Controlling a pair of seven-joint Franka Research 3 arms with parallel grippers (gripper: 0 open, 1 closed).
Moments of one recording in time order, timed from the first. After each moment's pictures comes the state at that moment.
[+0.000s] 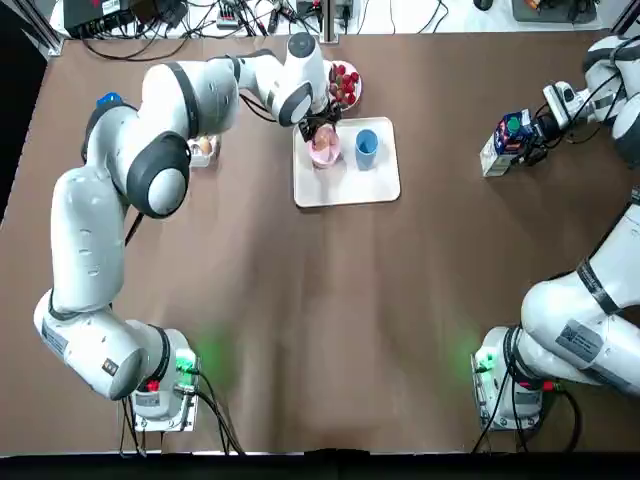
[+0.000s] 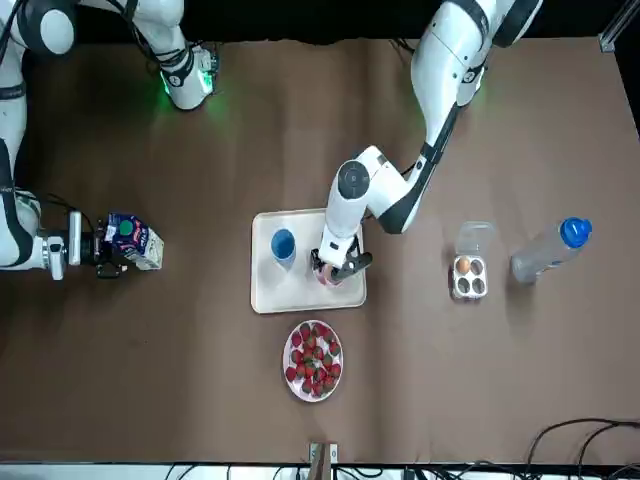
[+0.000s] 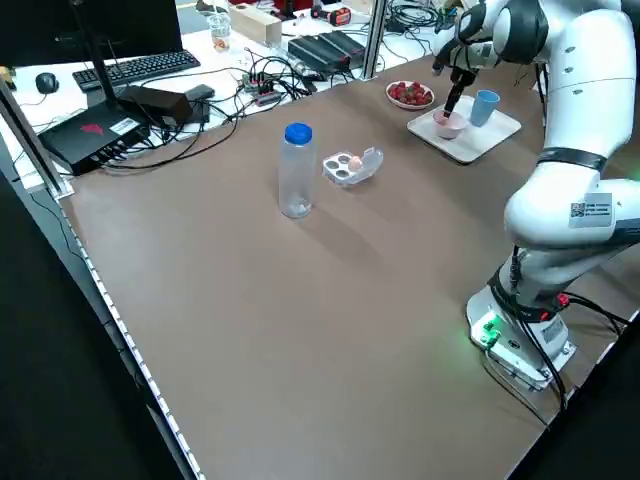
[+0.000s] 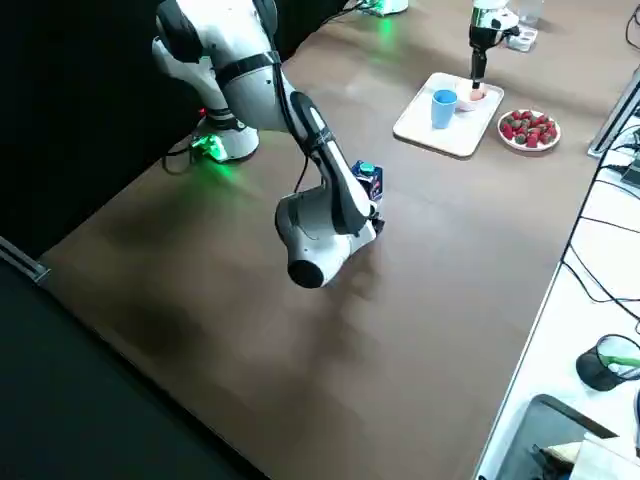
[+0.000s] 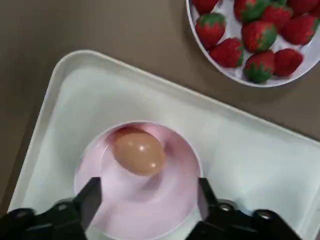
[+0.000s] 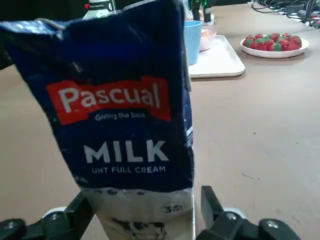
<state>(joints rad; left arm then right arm) -0.54 0.73 -0.23 -1.54 0.16 2.45 -1.22 -0.47 0.76 -0.05 -1.66 0.76 1.55 -2.54</state>
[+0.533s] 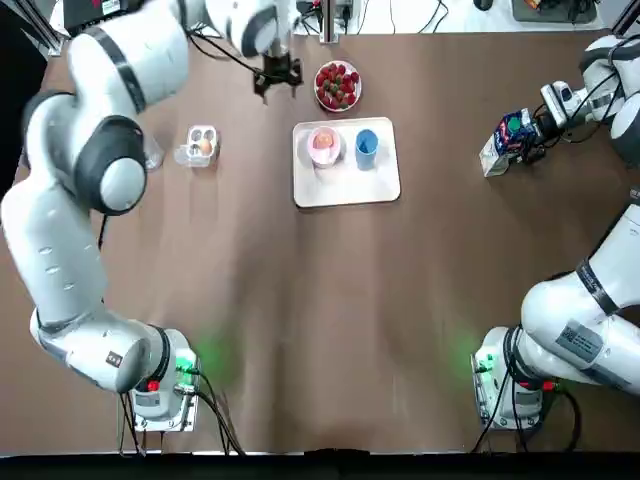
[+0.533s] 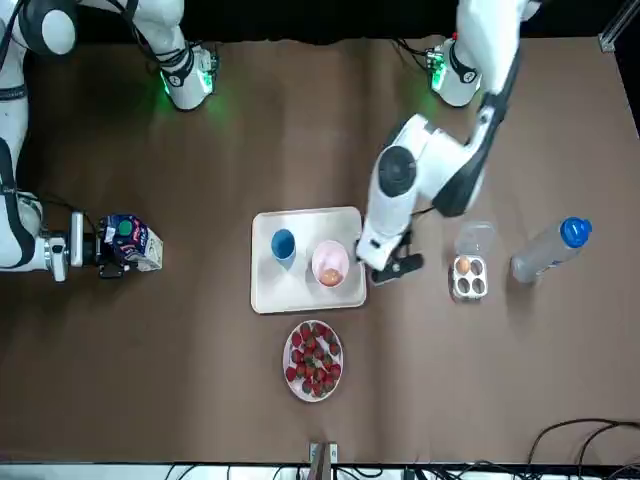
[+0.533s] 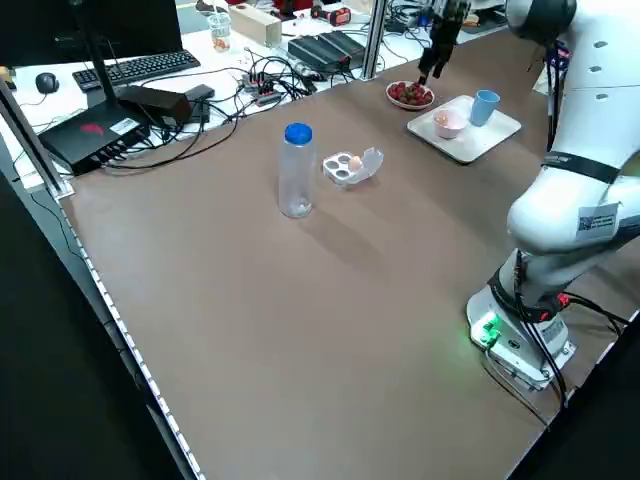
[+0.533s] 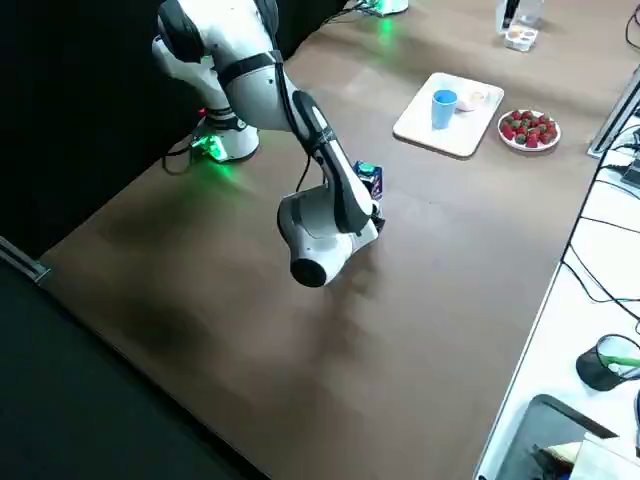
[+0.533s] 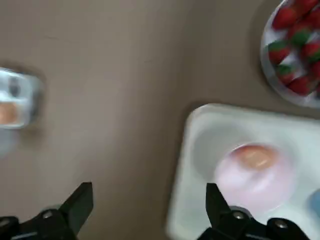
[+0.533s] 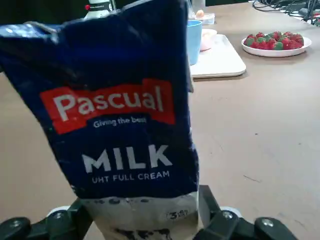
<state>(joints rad) -0.38 0.46 -0.22 -1.52 0.18 1.88 -0.81 -0.46 0.77 -0.05 -1.66 0.76 1.55 -2.53</state>
